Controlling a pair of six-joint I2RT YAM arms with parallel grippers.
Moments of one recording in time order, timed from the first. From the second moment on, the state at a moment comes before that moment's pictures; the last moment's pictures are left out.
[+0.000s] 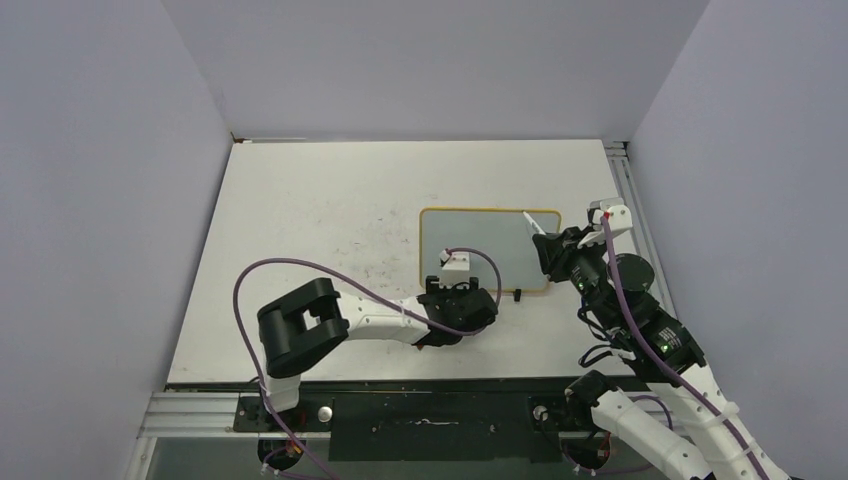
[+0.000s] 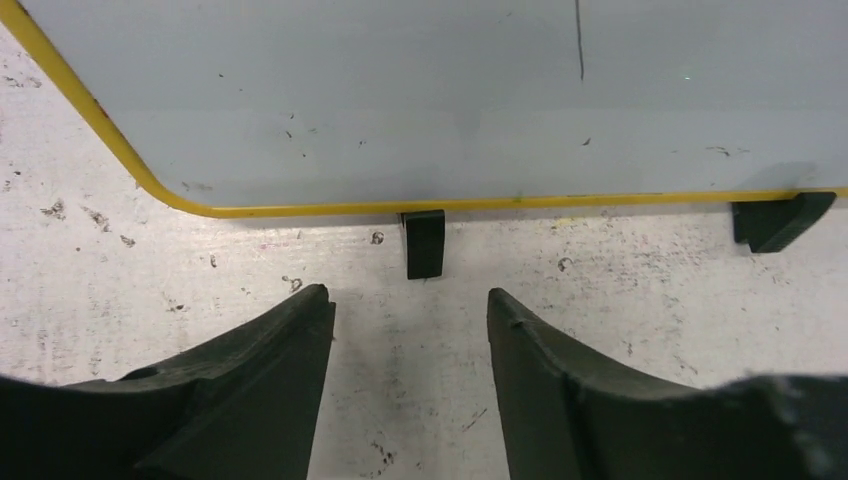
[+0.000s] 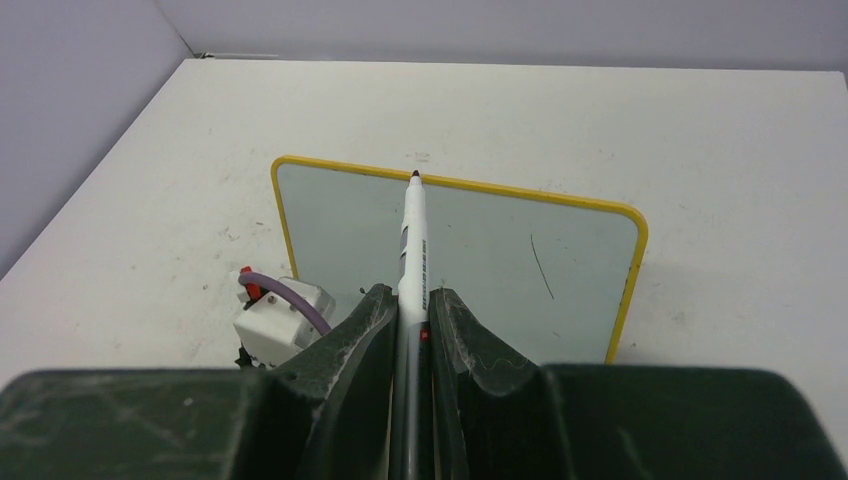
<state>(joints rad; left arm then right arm) -1.23 1.90 1.13 -0.21 -0.80 -0.95 0.58 0.60 0.89 -0.44 0.21 0.25</state>
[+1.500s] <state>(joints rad) -0.48 1.53 0.91 0.00 0.61 -0.31 0.57 0.88 0.85 -0.32 -0.27 0.21</state>
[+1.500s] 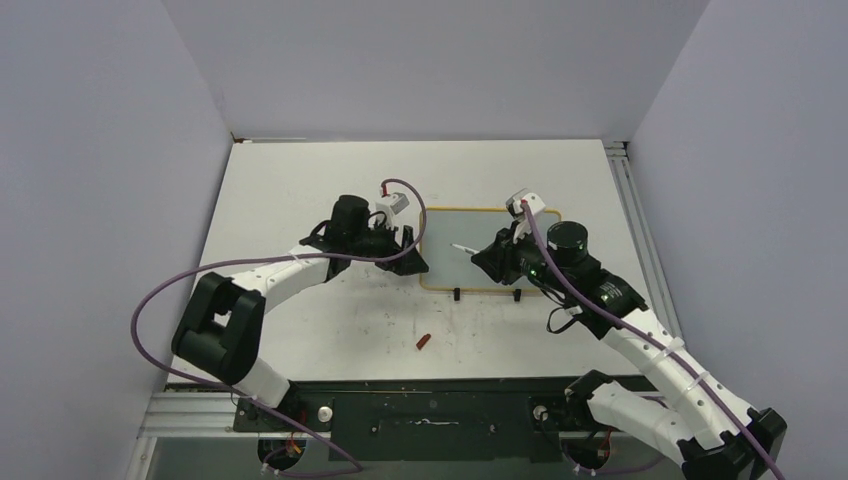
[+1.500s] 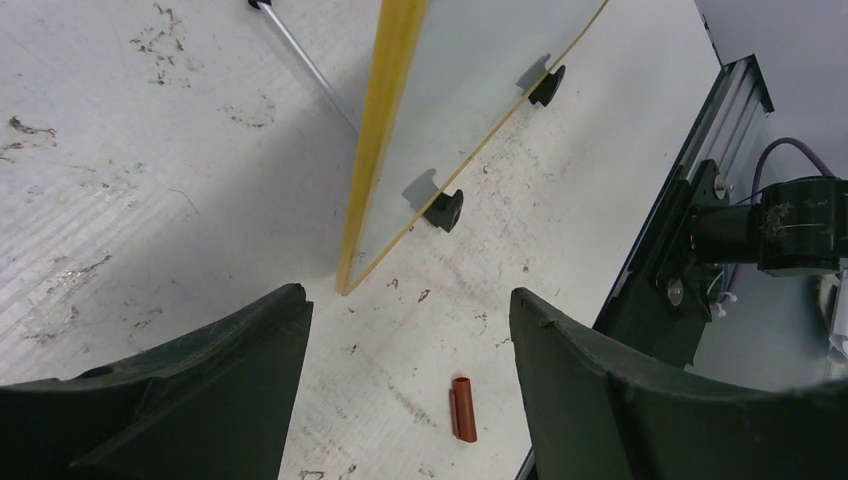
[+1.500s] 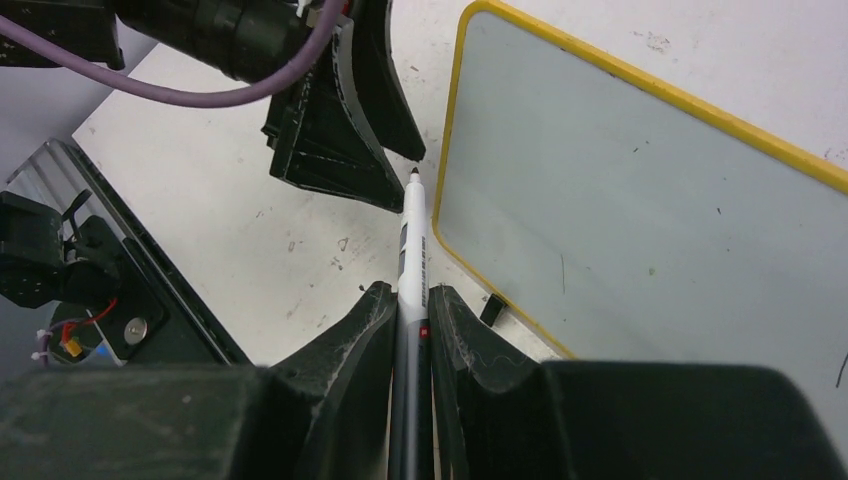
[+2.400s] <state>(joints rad) -0.48 1.68 0.94 0.11 0.68 -0.26 0.62 1.14 0.83 -0.15 -0.25 0.15</state>
